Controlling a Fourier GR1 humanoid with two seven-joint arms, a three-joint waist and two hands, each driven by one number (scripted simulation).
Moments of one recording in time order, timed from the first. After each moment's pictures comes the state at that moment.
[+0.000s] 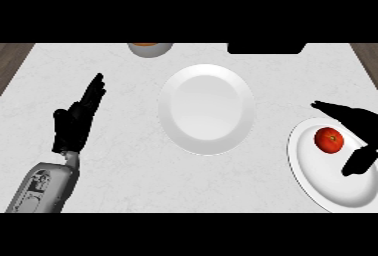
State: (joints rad) left arm -0.28 0.29 -0.11 -1.39 0.04 0.14 0.08; right arm -0.31 -0.69 0.14 -1.22 0.69 0.42 -0.13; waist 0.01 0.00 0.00
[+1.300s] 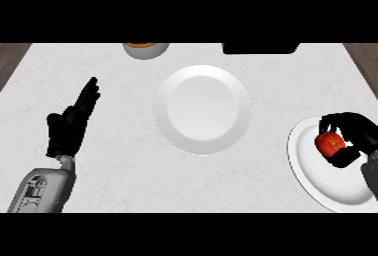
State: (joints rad) left arm -0.24 0.24 -0.01 -1.41 -0.04 0.07 0.08; right arm -0.33 -0.53 -0.02 -0.99 0.89 0.17 -0.20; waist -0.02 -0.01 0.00
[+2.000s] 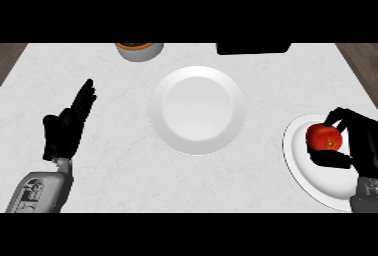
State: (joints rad) left arm -0.22 0.24 0.00 -1.43 -0.05 0.08 0.10; right arm -0.08 -0.32 -0.05 -1.70 0.94 -0.06 0.29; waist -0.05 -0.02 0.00
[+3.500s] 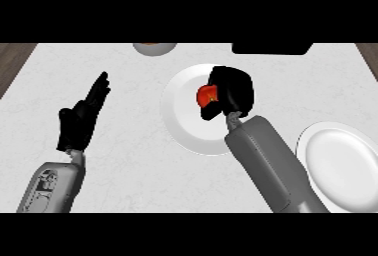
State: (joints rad) left arm -0.28 0.19 -0.01 -1.41 -0.08 0.05 0.10; right arm -0.74 0.00 0.28 -1.08 0.97 -0.18 0.64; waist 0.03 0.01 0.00
